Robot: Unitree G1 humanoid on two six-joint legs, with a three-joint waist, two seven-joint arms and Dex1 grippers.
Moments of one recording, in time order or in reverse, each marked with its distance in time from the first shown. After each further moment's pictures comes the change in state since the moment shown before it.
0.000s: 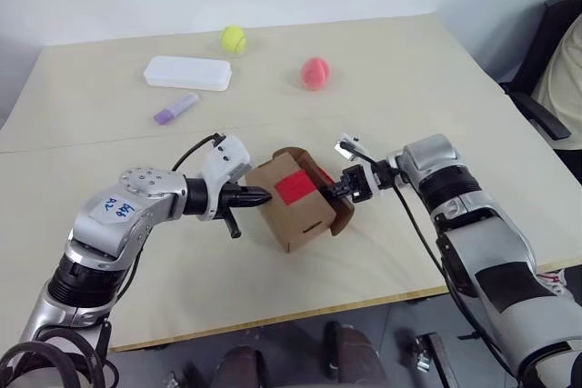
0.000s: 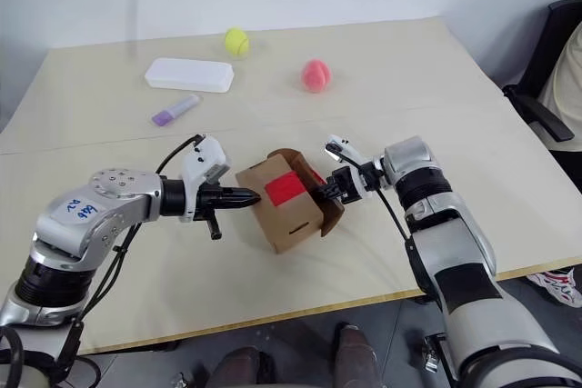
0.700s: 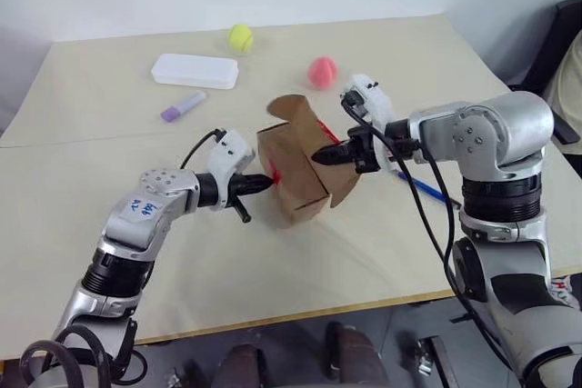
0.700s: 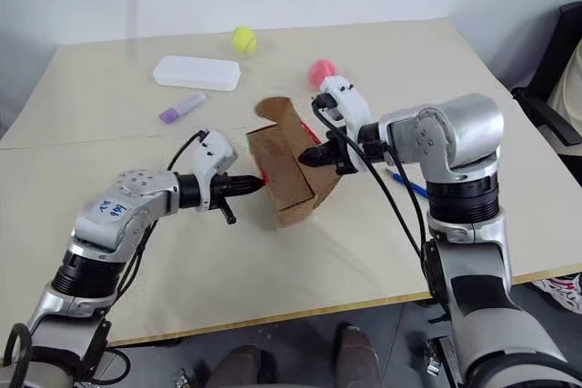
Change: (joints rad) left arm -0.001 -0.131 0.000 0.184 0.120 -0.179 0.045; right arm 0.085 -0.061 -0.248 -0.995 0.368 0.568 -0.667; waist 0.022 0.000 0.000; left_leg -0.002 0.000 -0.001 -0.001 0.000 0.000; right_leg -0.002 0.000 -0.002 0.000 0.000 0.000
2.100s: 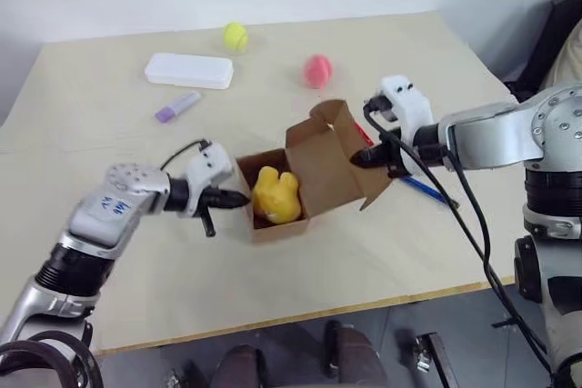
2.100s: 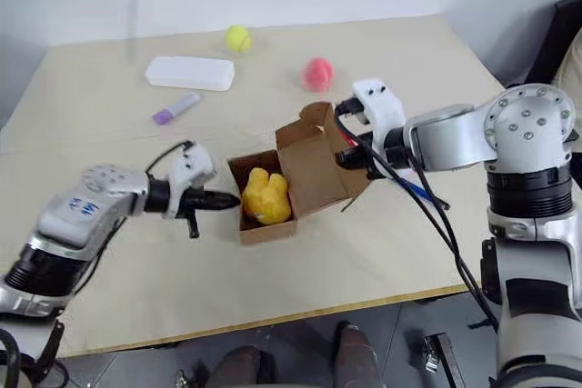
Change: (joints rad) left arm 0.009 0.211 -0.087 0.055 0.021 -0.079 -0.226; right arm 0.052 -0.260 0.055 0.135 1.023 -0.011 -1.117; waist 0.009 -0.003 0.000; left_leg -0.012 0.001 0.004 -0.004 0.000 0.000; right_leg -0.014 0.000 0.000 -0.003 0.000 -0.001
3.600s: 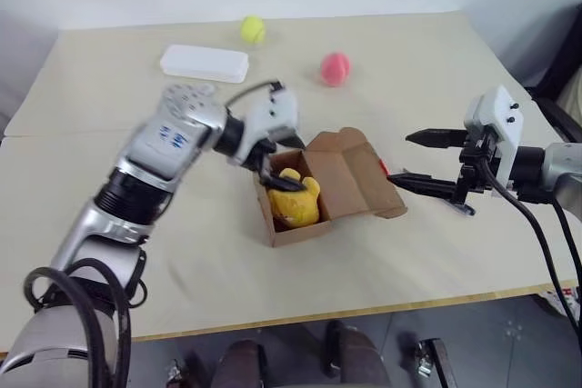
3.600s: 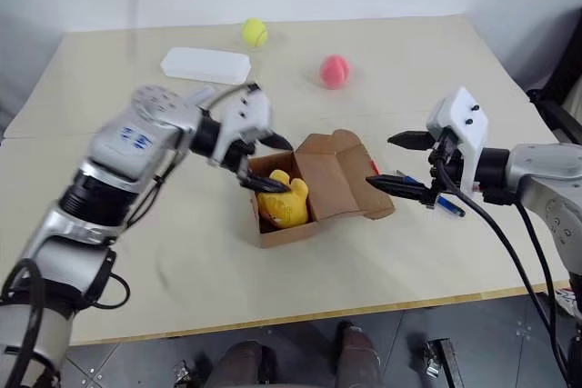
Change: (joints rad) left arm -0.482 -0.197 -0.234 0.241 0.136 -0.133 -0.305; right arm 0.572 -0.316 -0.257 -0.389 -0.866 -0.835 1.331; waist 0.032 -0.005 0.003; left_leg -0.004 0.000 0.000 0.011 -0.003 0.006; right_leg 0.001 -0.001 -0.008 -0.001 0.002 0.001
